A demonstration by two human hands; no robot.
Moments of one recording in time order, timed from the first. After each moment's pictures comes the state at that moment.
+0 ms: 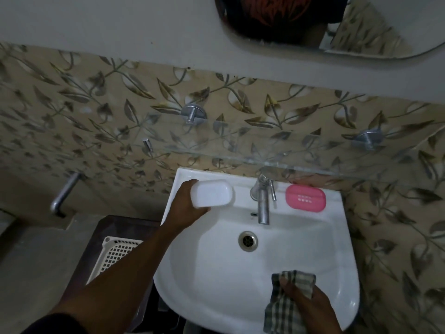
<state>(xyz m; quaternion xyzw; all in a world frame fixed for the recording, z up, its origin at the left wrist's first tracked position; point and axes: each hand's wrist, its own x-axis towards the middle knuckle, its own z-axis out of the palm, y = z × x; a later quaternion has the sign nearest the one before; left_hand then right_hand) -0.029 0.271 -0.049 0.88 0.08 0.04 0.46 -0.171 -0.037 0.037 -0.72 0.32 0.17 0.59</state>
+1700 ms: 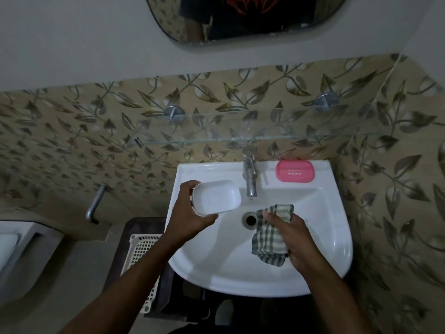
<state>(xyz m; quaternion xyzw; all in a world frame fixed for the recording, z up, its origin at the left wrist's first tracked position) -0.137 0.202 0.054 0.87 0.02 0.07 0.48 -0.146 -0.054 0.037 -0.58 0.21 0.18 0.77</state>
